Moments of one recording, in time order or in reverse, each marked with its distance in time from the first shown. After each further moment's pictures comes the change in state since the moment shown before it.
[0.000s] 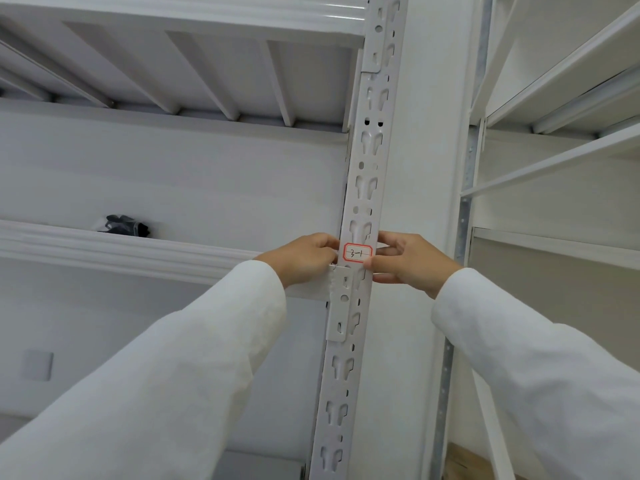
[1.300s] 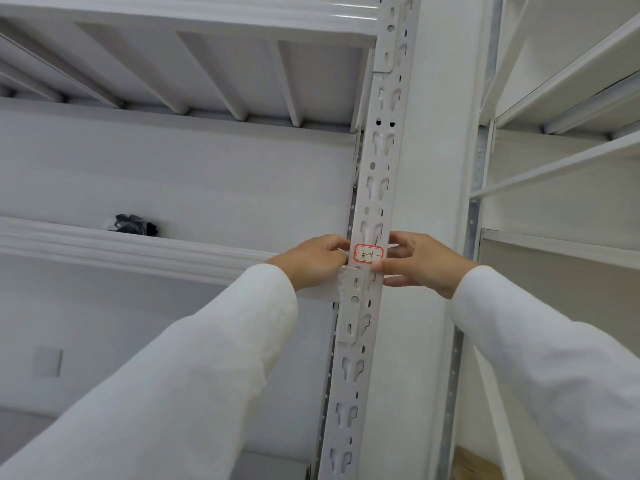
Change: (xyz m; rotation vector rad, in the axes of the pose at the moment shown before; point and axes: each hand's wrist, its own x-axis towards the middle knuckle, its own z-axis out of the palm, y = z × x) left_hand 0.002 -0.007 0.000 0.066 -0.004 0.015; right_hand 0.005 -0.001 -0.002 -0.033 -0.022 0.044
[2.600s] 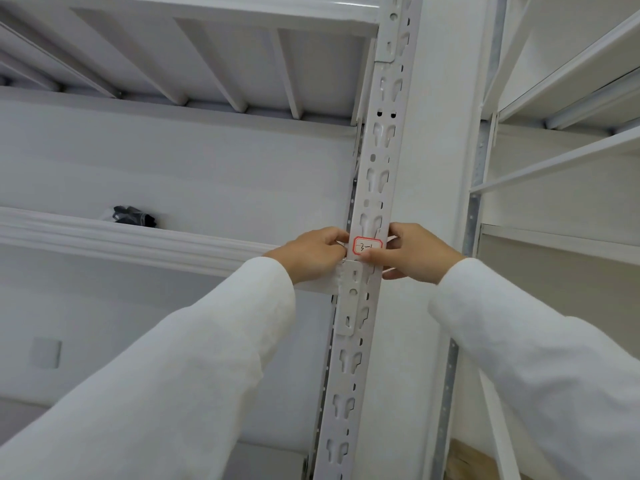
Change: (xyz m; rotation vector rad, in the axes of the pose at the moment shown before) left_hand 0.004 -0.007 0.002 0.016 0.015 0.009; right_hand 0.003 -0.007 0.010 -0.219 0.096 0.002
